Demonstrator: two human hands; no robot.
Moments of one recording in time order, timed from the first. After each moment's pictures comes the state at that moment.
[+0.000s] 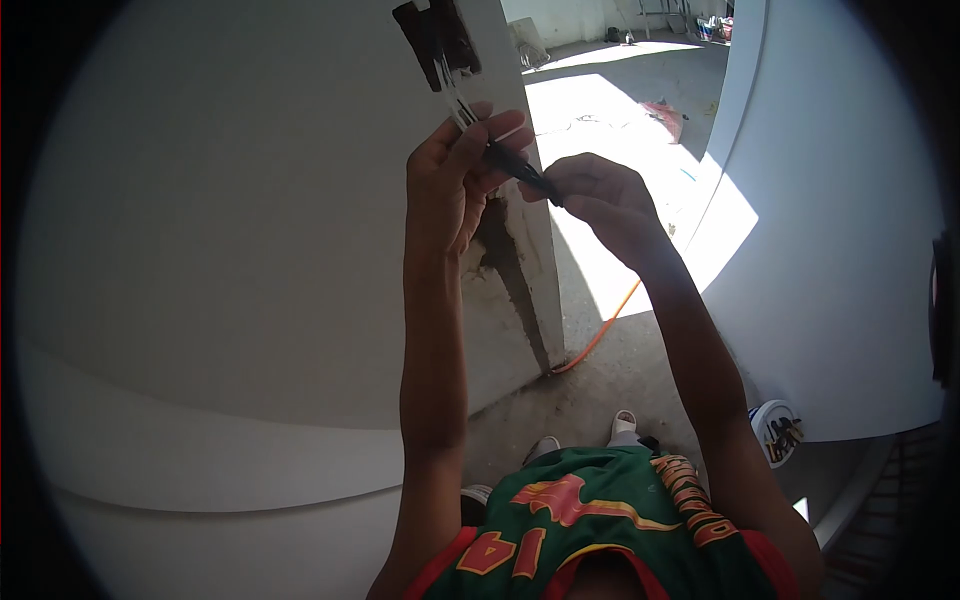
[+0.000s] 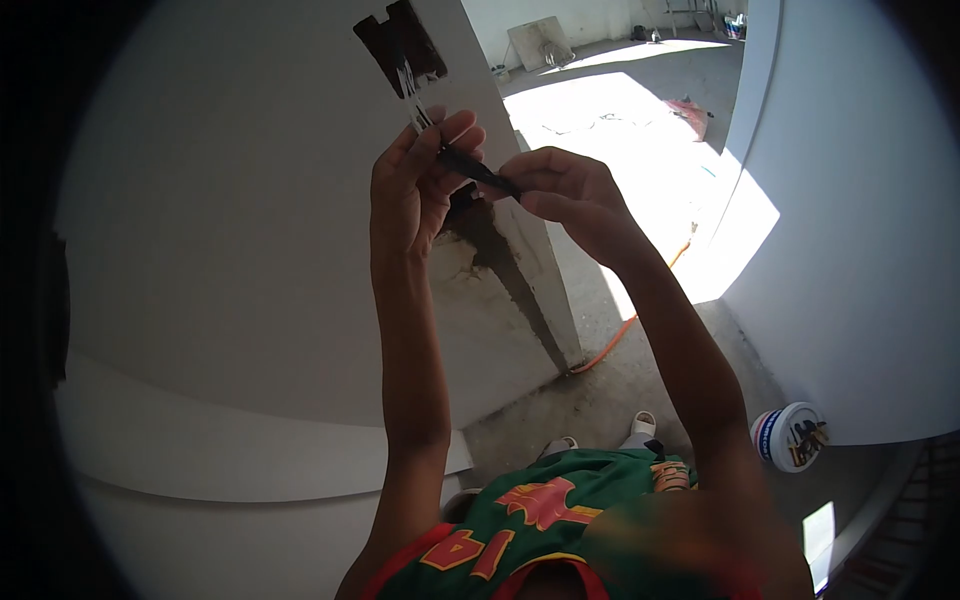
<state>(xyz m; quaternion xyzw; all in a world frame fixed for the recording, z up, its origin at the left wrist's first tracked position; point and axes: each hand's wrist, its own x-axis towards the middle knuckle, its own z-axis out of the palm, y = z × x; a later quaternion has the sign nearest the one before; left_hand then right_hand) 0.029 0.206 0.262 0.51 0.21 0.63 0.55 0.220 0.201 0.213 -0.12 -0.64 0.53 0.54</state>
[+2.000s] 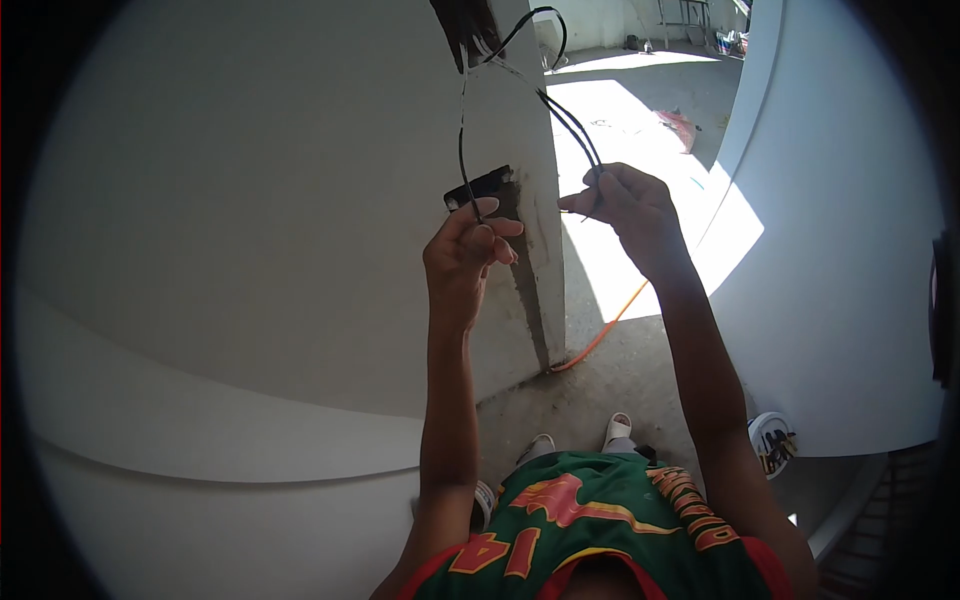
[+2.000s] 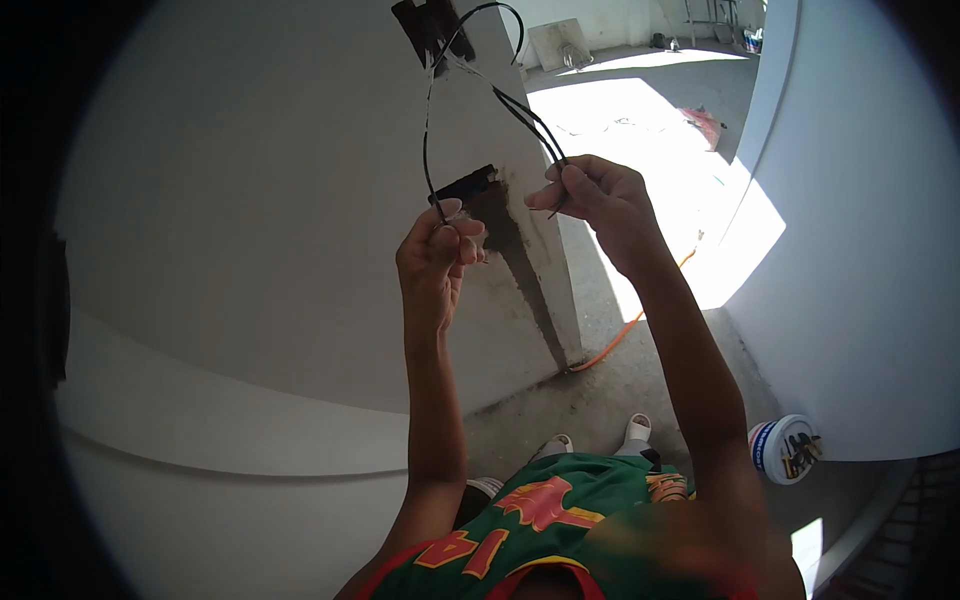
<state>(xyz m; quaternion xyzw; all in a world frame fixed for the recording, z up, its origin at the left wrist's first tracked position) 0.005 0.134 0.173 0.52 0.26 0.65 0.48 0.226 0.168 0.208 -0.25 -0.56 0.54 0.58</state>
